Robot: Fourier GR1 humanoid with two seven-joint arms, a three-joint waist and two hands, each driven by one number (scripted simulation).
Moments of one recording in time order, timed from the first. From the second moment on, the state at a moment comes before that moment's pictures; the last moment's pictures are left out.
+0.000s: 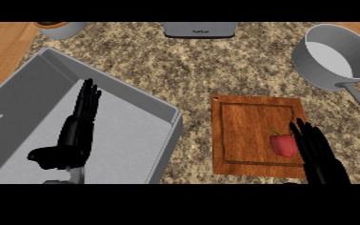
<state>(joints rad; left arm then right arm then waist) 0.01 0.15 -0.15 -1.59 0.11 0.25 -0.14 0.33 -0.13 0.00 -1.72 1.22 -0.26 -0.15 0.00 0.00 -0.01</state>
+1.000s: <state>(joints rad) -0.02 0.11 -0.11 -1.57 0.08 0.22 -0.12 0.27 -0.12 0.00 -1.64 1.28 -0.50 -0.25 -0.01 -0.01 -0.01</state>
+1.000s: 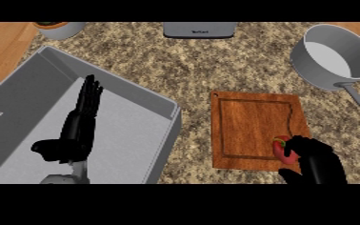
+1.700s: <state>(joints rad) -0.03 0.11 -0.12 -1.55 0.07 0.19 -0.14 -0.32 -0.01 0.07 -1.38 1.33 -0.05 0.20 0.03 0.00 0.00</state>
